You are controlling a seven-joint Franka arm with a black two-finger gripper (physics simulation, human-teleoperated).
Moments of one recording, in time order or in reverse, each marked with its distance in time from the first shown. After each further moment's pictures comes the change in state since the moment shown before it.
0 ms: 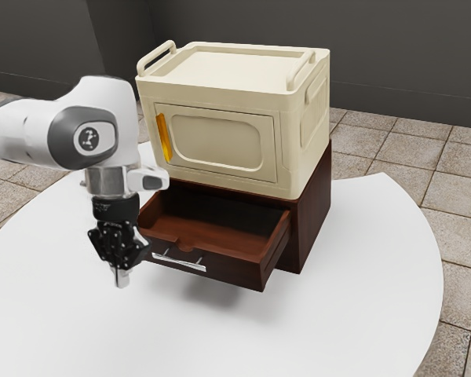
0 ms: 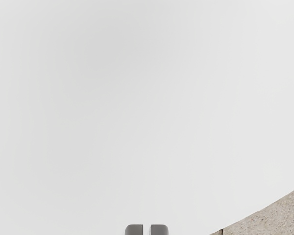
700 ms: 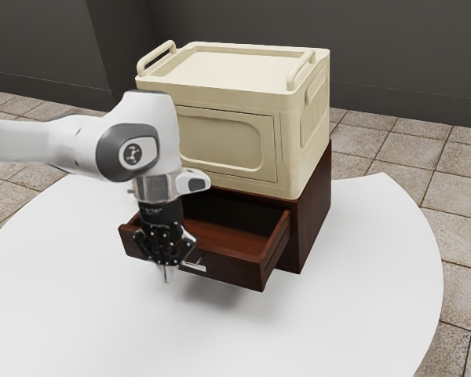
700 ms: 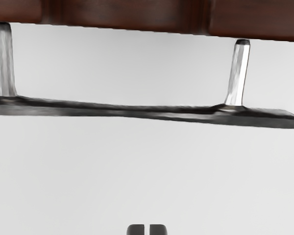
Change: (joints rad) arm -0.001 0.232 -0.069 0.093 0.062 0.216 -0.259
